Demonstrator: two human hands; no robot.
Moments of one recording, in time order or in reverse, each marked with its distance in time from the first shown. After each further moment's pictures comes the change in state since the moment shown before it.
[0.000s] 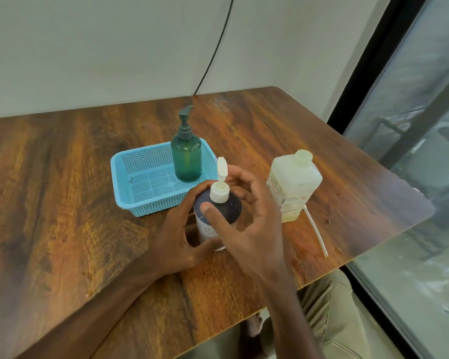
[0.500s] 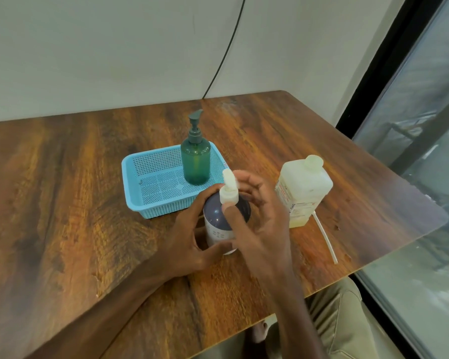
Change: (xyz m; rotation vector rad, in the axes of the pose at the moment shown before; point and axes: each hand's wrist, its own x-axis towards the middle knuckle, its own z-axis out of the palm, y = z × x) left_hand 0.000 0.001 -0.001 0.019 -0.008 0.020; right_hand 0.001 0.000 0.003 0.072 -0.009 0.026
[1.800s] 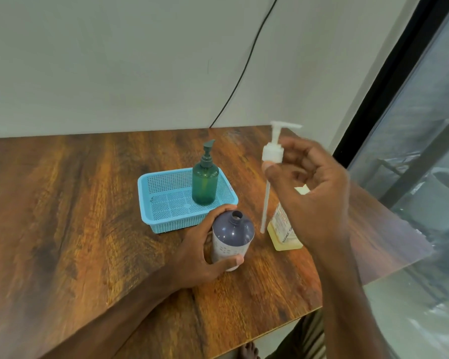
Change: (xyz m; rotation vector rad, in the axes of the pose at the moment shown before) left_hand 0.000 0.002 -0.002 -0.003 -0.008 -0.053; right_hand 0.054 -0.082 -0.035 -0.256 0.141 -0.218
